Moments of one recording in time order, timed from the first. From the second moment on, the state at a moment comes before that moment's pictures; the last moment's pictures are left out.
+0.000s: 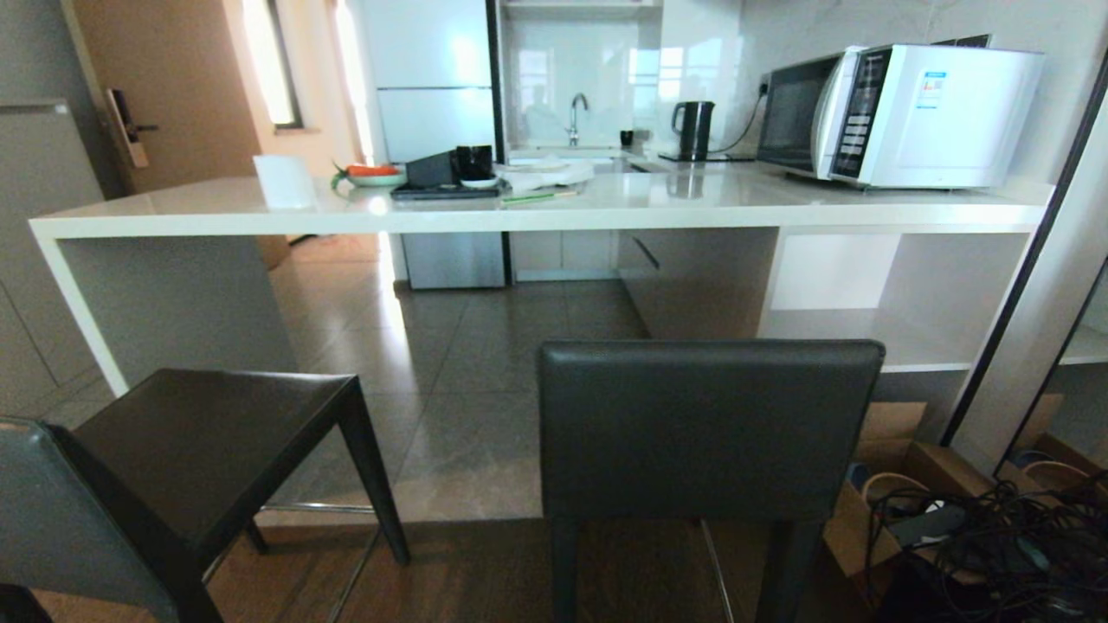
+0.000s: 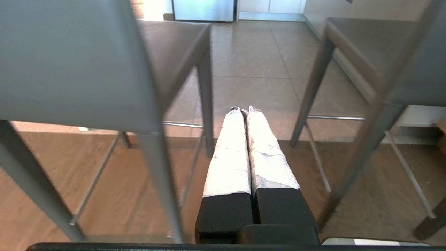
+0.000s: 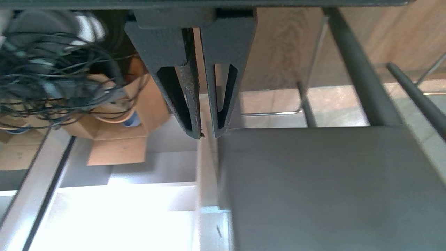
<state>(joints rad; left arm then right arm) 0.00 0.00 -0.05 0.14 0.01 -0.01 -0.01 0.00 0.00 -0.02 0.00 0.00</state>
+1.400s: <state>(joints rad) 0.00 0.00 -0.05 0.14 0.01 -0.01 -0.01 0.00 0.00 -0.02 0.00 -0.01</state>
